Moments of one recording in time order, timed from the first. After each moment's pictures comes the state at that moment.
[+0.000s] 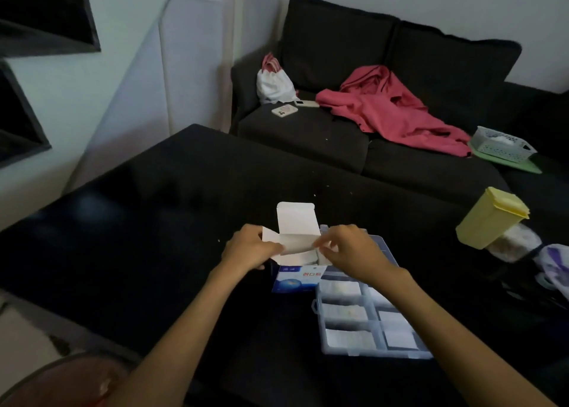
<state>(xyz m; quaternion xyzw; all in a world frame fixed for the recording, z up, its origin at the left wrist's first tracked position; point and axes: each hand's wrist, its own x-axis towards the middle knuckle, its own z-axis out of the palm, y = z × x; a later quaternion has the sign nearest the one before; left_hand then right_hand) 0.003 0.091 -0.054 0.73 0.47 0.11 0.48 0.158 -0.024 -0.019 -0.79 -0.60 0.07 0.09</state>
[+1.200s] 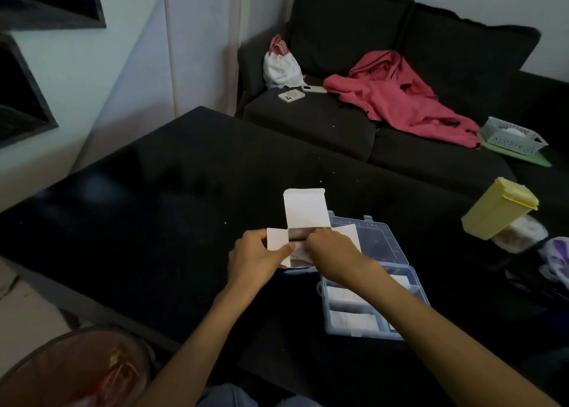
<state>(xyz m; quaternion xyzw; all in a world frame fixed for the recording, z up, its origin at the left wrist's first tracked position) -0.019 0.042 -0.070 0.69 0.46 0.27 0.49 0.117 -0.015 -0.031 -0.76 -0.64 0.10 -0.07</state>
